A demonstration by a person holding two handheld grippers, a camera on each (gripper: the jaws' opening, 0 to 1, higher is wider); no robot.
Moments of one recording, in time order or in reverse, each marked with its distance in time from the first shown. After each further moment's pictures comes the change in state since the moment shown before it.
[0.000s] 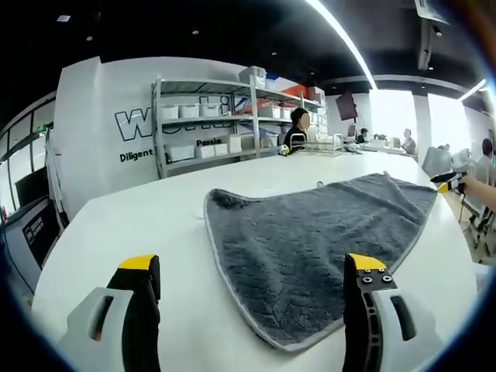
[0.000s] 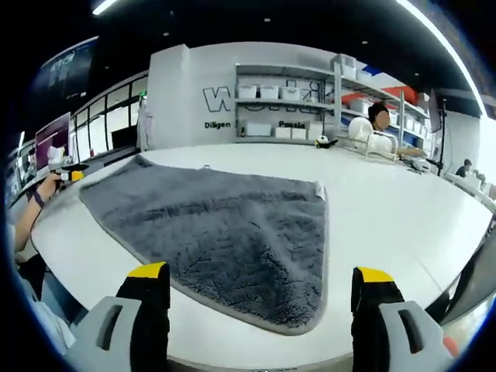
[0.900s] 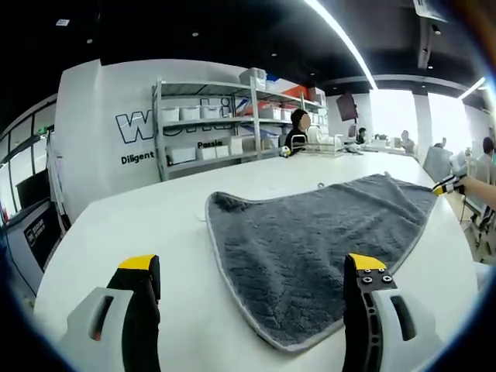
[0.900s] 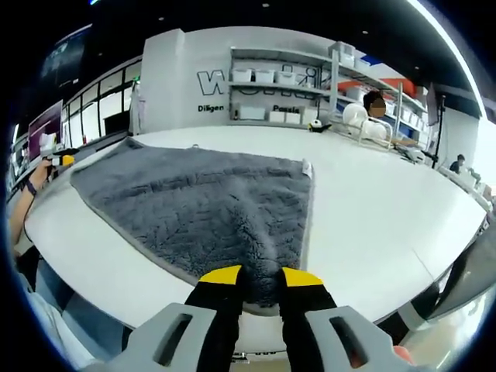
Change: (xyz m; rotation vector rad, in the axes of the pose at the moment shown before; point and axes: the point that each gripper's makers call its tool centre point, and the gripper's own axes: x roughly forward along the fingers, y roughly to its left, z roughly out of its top) left arm -0.005 -0.003 0.002 0.008 -0.011 0.008; right arm -0.004 -0.039 -0.024 -0.018 0.093 -0.058
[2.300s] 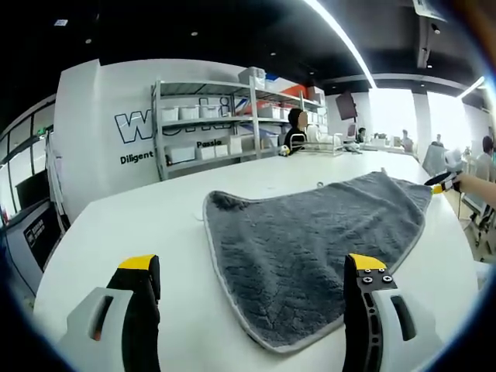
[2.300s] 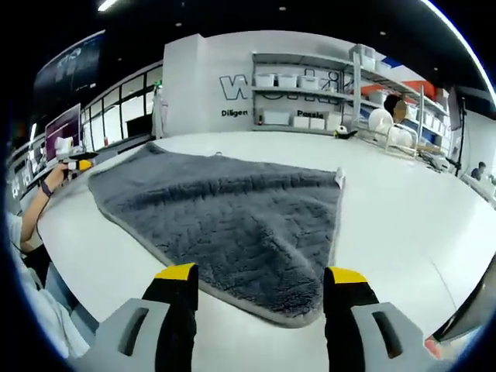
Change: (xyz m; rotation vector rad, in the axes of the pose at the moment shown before) left arm 0.006 0.004 0.001 0.003 0.004 -0.003; right arm 0.029 0.009 0.023 -0.036 -0.021 0.118
